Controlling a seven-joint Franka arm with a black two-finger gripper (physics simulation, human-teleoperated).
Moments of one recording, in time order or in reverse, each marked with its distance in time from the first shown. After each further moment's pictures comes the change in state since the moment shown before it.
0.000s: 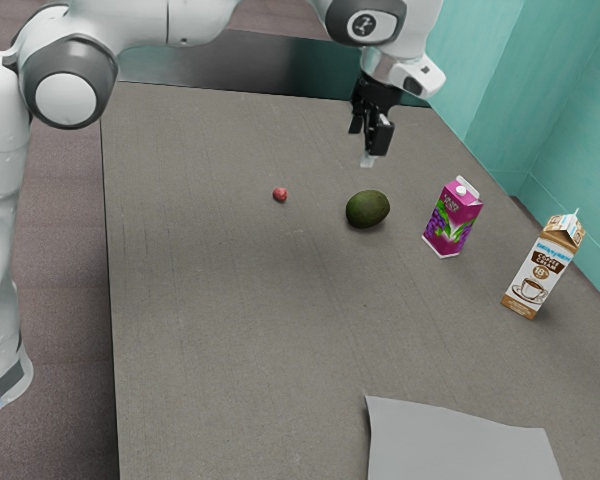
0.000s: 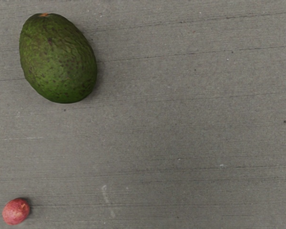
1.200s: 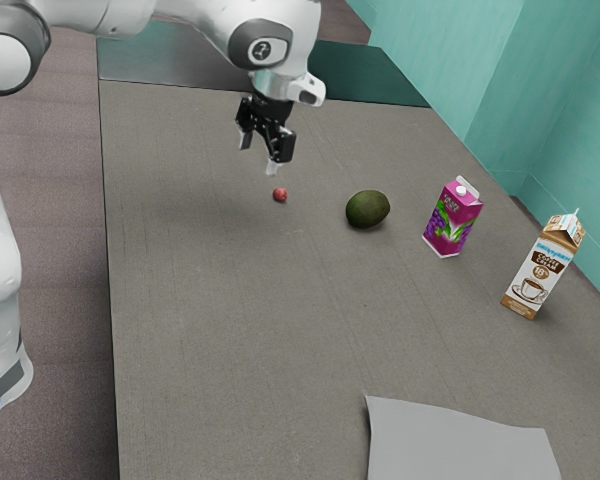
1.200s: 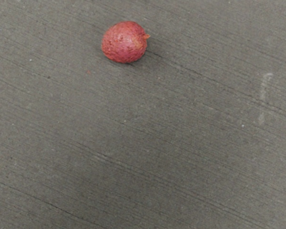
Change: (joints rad) arm 0.292 -0.318 0.030 -0.682 -0.079 0.291 -0.177
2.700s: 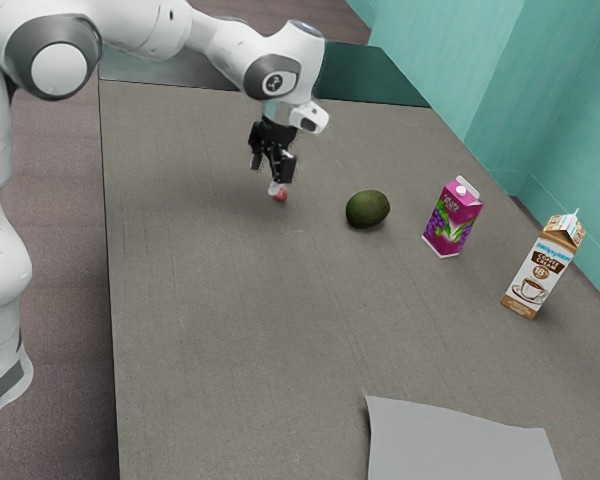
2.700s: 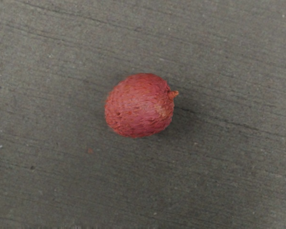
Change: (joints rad) arm 0.206 0.207 -0.116 0.051 -0.021 0.124 0.223
